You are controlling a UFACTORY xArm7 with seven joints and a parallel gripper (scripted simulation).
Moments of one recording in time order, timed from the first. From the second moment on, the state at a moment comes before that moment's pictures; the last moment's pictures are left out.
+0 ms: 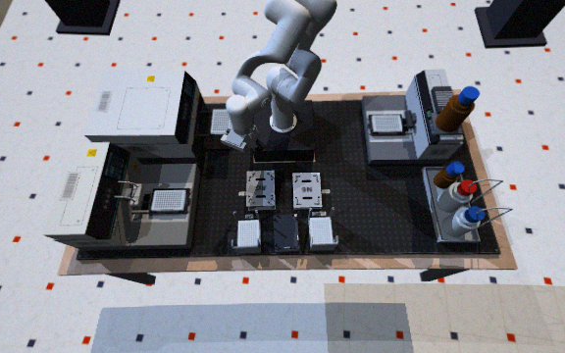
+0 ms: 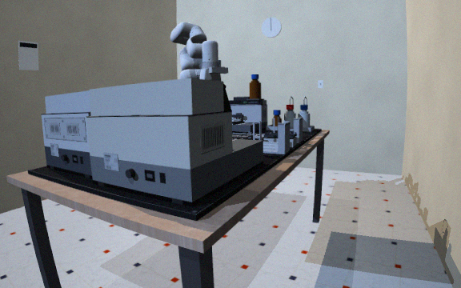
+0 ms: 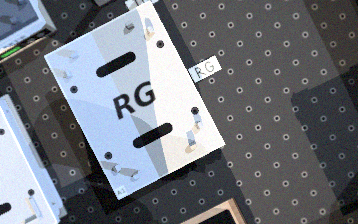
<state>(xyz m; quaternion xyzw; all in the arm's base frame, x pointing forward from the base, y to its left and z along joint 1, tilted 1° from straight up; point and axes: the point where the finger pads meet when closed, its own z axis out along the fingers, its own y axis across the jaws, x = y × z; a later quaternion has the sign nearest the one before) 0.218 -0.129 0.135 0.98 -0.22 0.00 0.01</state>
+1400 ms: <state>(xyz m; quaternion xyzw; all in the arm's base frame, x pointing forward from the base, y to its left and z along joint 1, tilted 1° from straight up) 0.238 -0.012 0.134 0.95 -0.31 0.00 0.01</state>
